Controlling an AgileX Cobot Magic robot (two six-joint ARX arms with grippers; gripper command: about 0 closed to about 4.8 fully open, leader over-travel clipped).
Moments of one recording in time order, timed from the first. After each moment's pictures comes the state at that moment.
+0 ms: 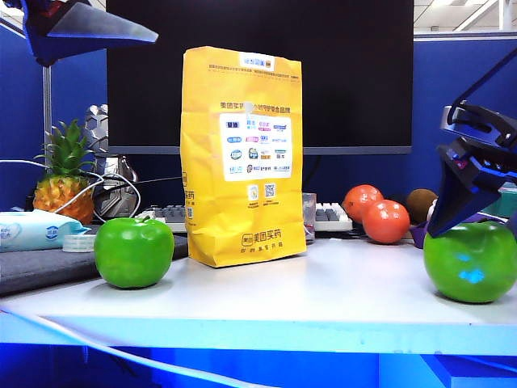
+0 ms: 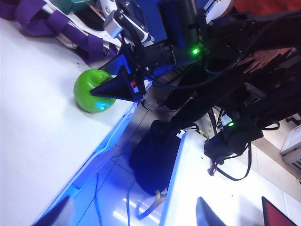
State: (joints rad) left arm -0.33 1.05 0.82 -0.36 1.03 0.02; right arm 0.13 1.27 0.59 -0.16 -0.28 0.00
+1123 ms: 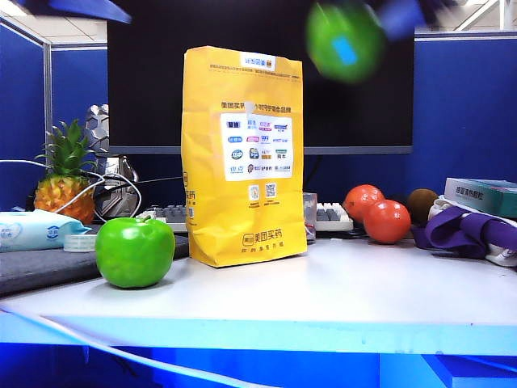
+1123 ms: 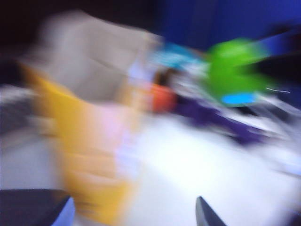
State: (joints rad) left arm -0.33 1.05 0.91 -0.08 0.39 0.02; right arm 0.29 1.29 1.17 -0.16 -0.46 0.03
